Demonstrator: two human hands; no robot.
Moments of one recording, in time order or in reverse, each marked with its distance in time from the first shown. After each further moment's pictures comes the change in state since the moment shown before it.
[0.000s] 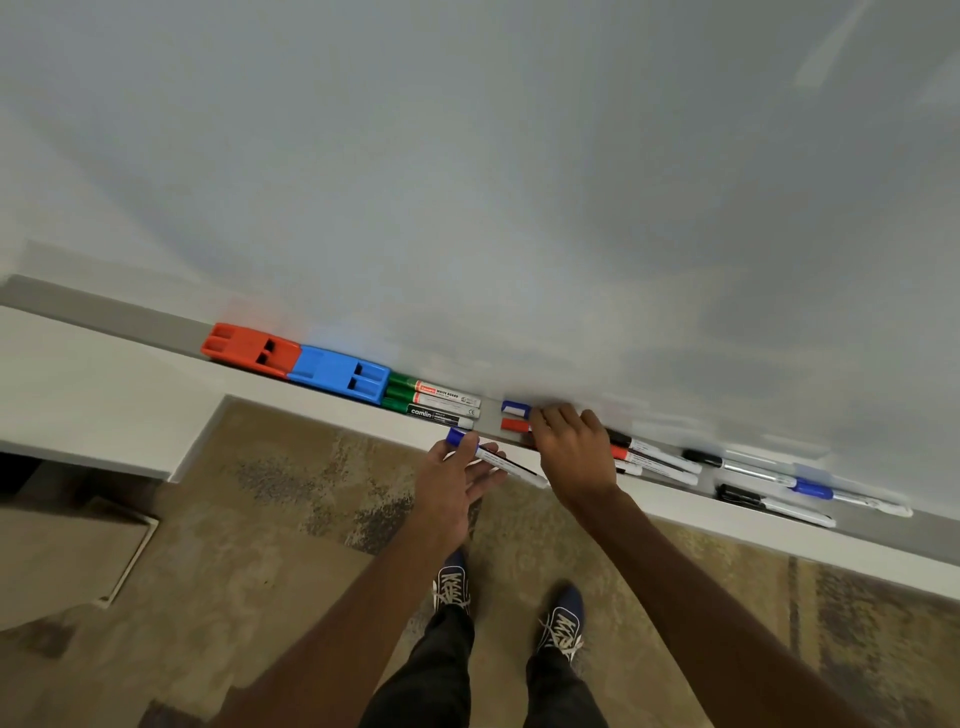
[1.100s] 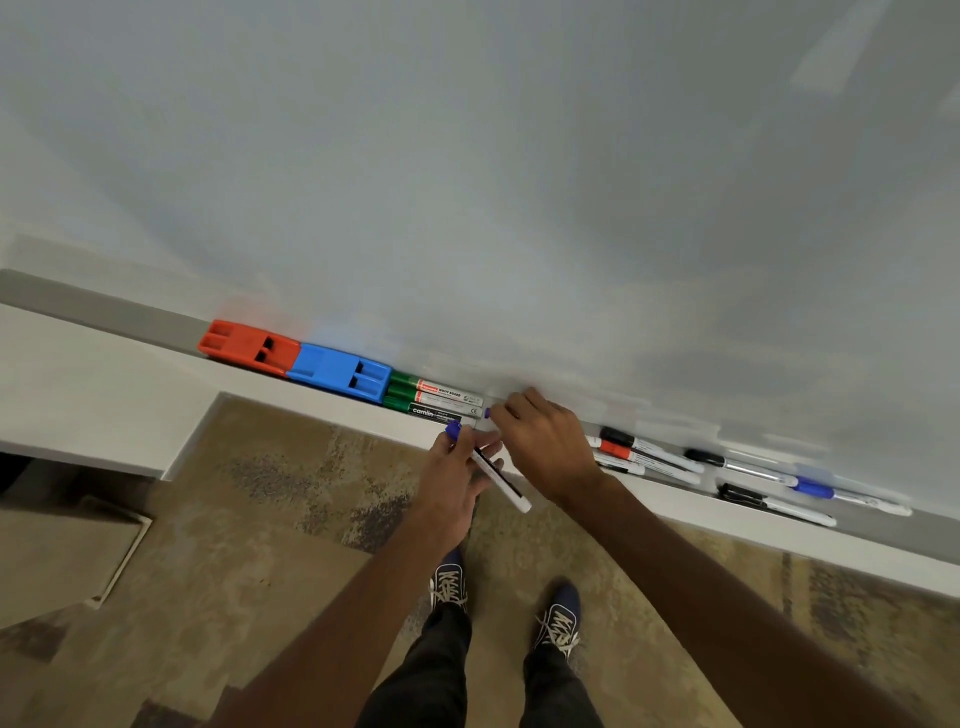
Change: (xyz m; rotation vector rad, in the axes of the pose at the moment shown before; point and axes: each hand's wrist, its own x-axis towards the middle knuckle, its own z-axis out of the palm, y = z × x) left_hand 0.007 0.005 -0.004 -0.062 -0.098 0.007; right_hand 0.022 -0.024 -0.020 0.188 0.143 -0.234
